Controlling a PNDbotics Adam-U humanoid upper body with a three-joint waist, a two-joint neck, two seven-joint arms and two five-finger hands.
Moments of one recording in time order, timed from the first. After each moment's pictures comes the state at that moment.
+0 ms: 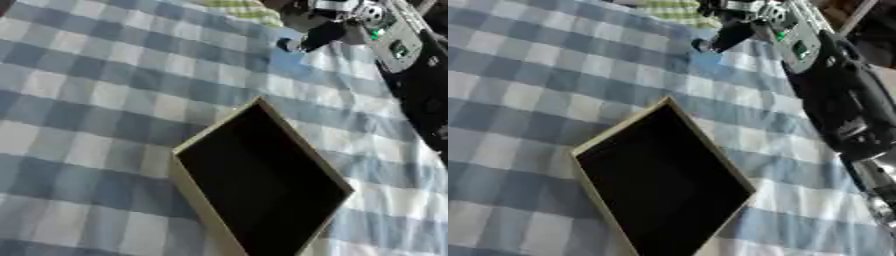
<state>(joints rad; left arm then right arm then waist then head) -0.32 0.42 0.05 -1.98 -0.05 -0.25 0.27 -1.09 -0.66 0.14 -1.05 0.64 -0.04 0.63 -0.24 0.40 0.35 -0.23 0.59</state>
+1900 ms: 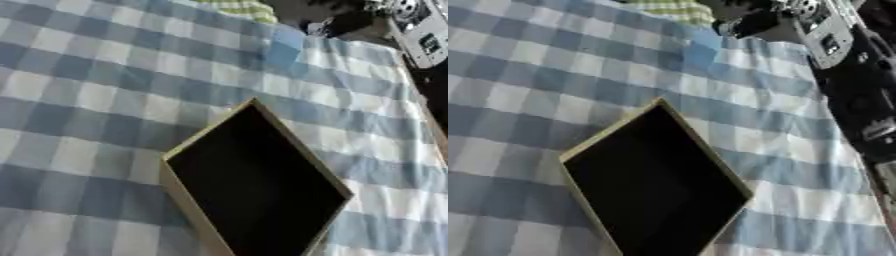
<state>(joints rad) -0.31 0.42 0.05 -1.98 -0.08 -0.25 0.26 -1.09 -0.74 0.09 -1.07 0.57 -0.02 0.64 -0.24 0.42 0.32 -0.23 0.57</state>
